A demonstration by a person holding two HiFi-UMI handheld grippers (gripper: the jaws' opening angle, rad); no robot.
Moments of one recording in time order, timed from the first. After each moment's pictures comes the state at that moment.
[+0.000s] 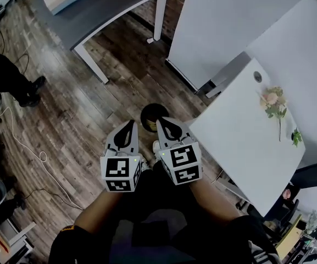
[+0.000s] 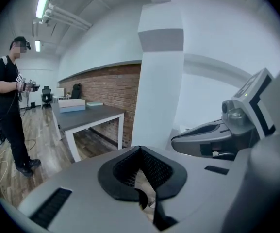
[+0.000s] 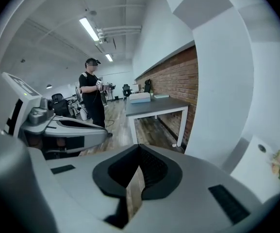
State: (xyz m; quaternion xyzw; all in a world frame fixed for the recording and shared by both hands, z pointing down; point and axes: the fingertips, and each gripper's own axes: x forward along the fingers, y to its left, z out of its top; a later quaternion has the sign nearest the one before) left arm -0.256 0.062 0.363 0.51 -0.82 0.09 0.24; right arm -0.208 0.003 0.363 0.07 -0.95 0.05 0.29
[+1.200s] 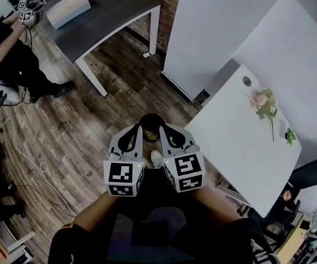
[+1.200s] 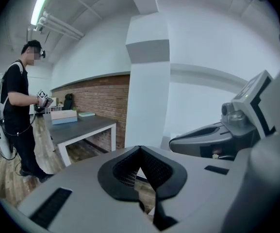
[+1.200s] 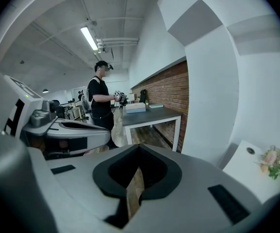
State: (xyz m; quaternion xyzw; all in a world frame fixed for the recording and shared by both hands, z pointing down) left arm -0.216 0.051 0.307 0.55 -0.81 0.08 0.18; right arm -0.166 0.002 0.308 0.11 -0.96 0.05 0.24
